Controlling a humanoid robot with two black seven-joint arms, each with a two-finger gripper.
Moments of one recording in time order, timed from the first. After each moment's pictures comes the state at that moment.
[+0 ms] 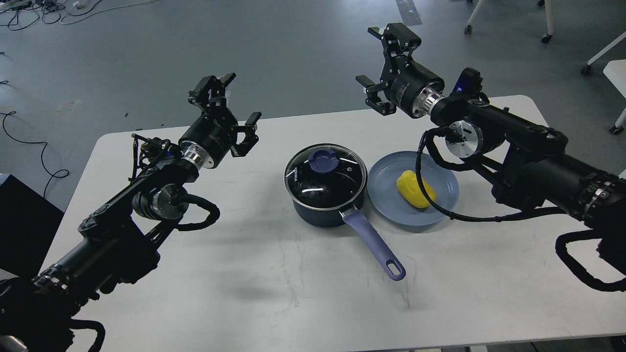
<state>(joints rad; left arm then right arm) -0.78 0.30 -0.63 -0.91 0.12 -0.19 -0.29 0.98 -0.15 0.51 0.73 -0.13 0.14 0.23</state>
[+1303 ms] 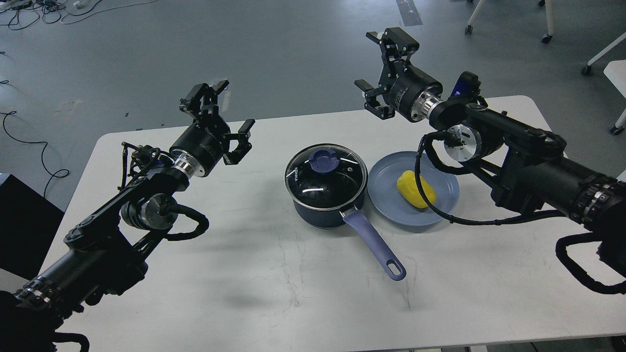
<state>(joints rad) -0.73 0.35 -0.63 -0.96 0.12 -0.18 -0.28 0.97 -0.15 0.50 0.74 -0.13 0.13 0.23</state>
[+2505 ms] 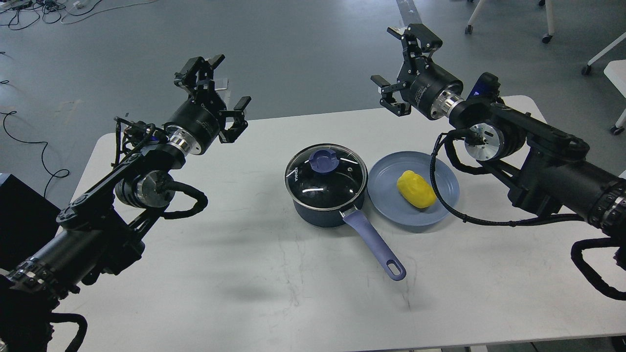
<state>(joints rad) -0.81 0.35 -0.63 -0.96 0.12 -0.13 -0.26 0.92 -0.22 0.58 0.76 -0.12 0.19 0.23</state>
